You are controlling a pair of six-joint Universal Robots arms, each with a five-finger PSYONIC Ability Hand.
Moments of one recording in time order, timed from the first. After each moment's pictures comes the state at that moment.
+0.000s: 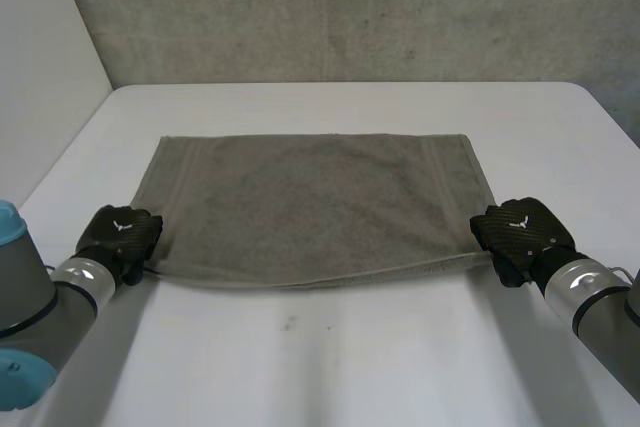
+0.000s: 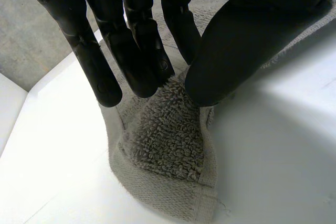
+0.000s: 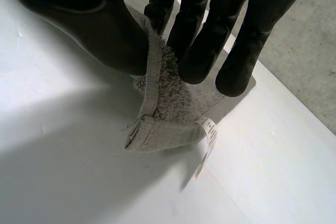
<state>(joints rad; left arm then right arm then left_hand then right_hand) 4.62 -1.97 -1.94 3.53 -1.41 3.66 1.73 -1.28 1.94 -0.28 1.26 2.56 1.19 1.21 1.21 1.22 1.02 1.34 1.33 1.34 1.34 1.18</state>
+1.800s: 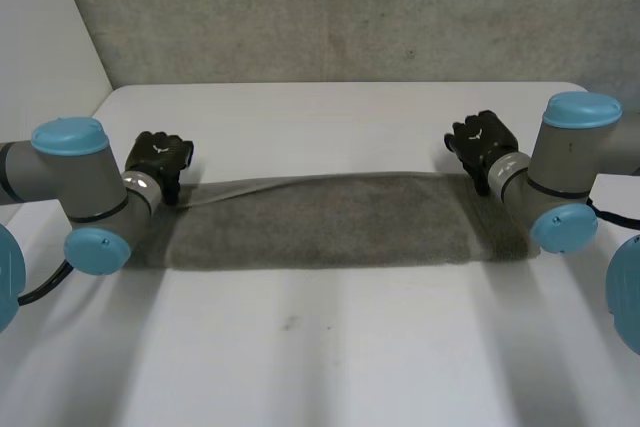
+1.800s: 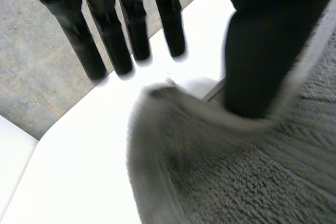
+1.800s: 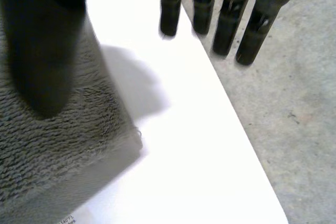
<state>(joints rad) 4.50 -2.47 -1.07 3.31 -1.50 3.60 1.84 -0.53 0.73 0.04 1.39 2.33 0.55 0.52 0.54 0.53 0.34 0.36 0.34 0.36 0.37 0.15</state>
